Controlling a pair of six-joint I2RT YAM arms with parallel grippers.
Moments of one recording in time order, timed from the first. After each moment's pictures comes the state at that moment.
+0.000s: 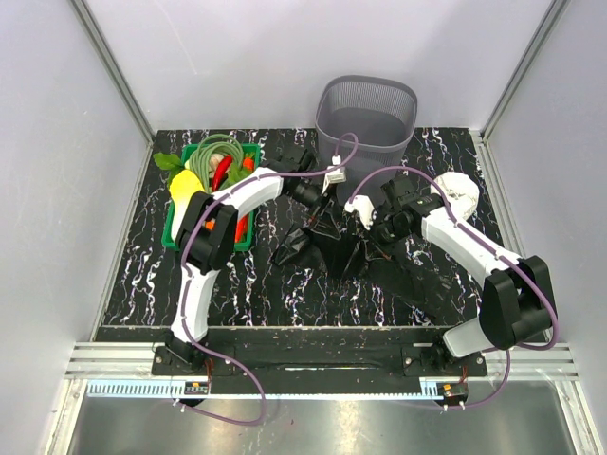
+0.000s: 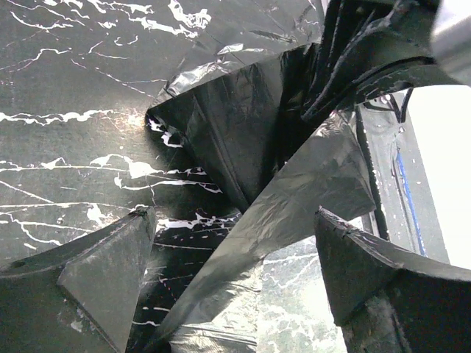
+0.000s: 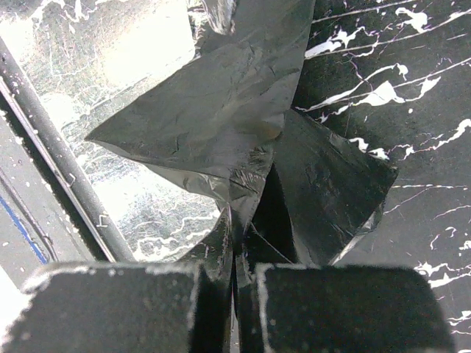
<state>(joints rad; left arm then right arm) -0.53 2.17 1.74 -0.66 1.18 0.54 0.41 1.47 1.07 -0.78 -0.49 -0.56</state>
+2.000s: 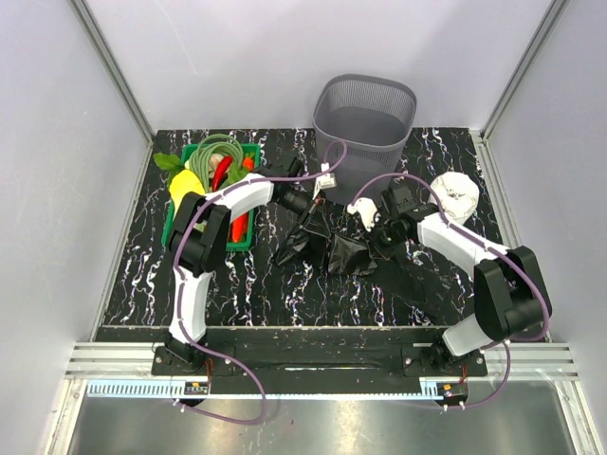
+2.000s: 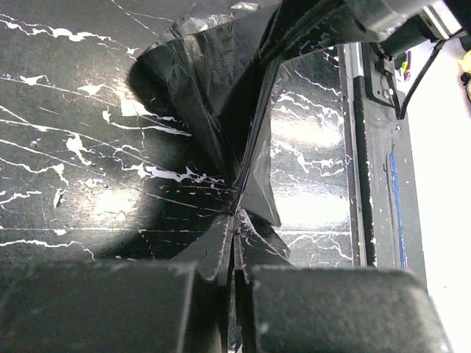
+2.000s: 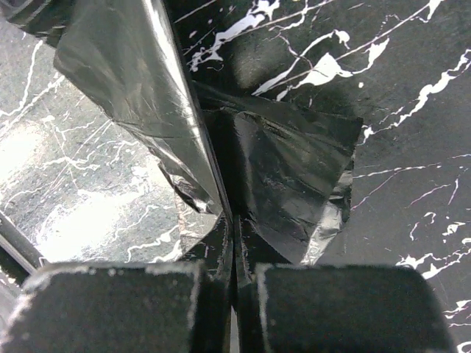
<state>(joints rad) -0.49 2.13 1.60 -0.62 1.12 0.47 0.39 1.51 0.95 -0.59 -0.35 -0.48</state>
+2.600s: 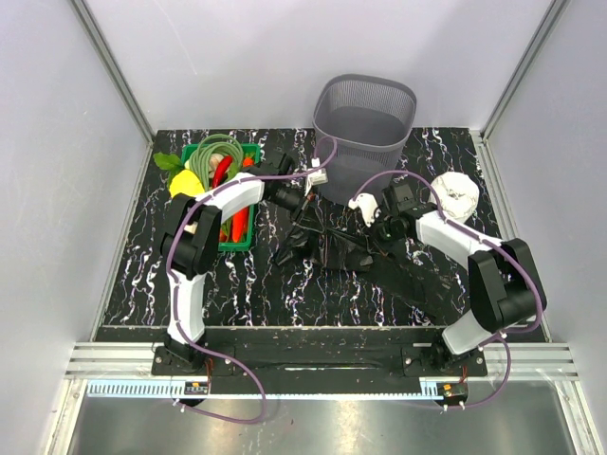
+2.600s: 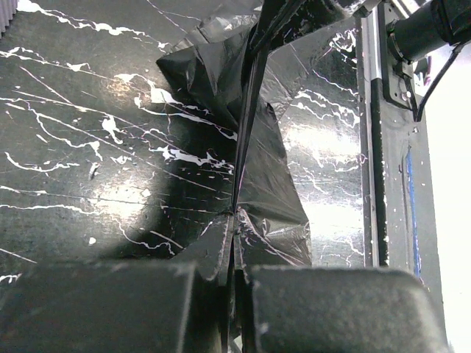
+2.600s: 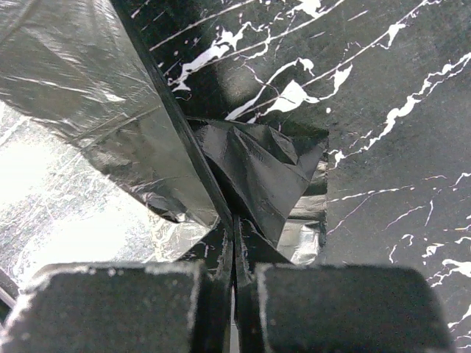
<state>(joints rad) -0.45 2.06 1.54 -0.58 1.09 0.46 0.36 1.56 0.95 -0.49 -0.36 -0.47</state>
